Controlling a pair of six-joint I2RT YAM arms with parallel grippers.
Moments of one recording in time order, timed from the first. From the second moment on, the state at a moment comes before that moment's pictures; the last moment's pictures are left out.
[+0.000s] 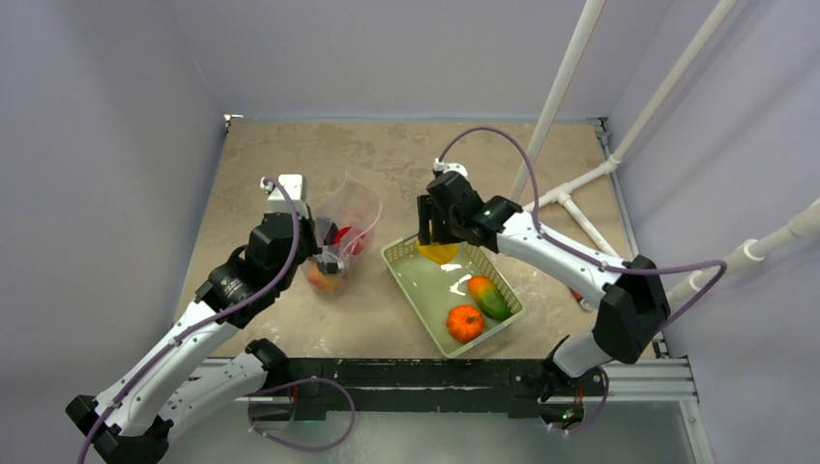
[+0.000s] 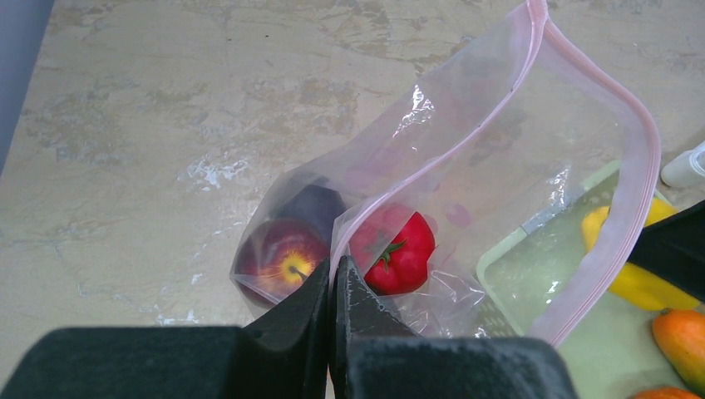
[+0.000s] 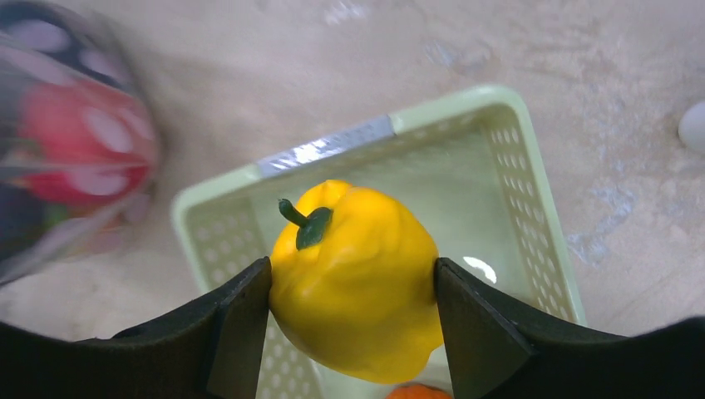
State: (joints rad) left arm -0.66 0.77 0.88 -0.54 -0.55 -0.33; right arm 0.77 1.54 1.22 -0.61 0.24 0.56
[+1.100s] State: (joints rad) left arm -0.66 0.74 0.88 -0.54 -0.55 -0.33; right arm 0.93 1.43 1.52 -0.14 -0.08 0.44
